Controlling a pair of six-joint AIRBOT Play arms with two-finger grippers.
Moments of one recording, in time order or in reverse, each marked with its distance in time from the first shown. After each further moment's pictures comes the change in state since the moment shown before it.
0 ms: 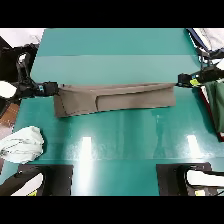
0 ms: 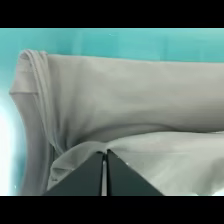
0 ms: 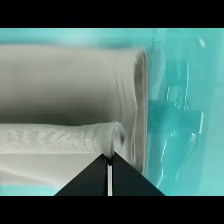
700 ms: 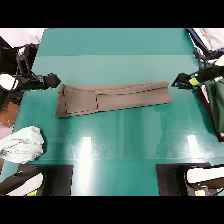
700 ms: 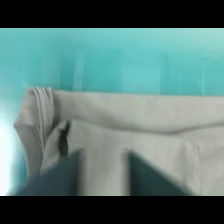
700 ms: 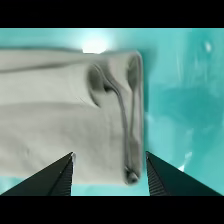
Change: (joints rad) left arm 0.001 -0.072 0.098 -0.002 0.014 -0.010; right arm -0.108 -0.158 0.100 0.134 0.141 -0.052
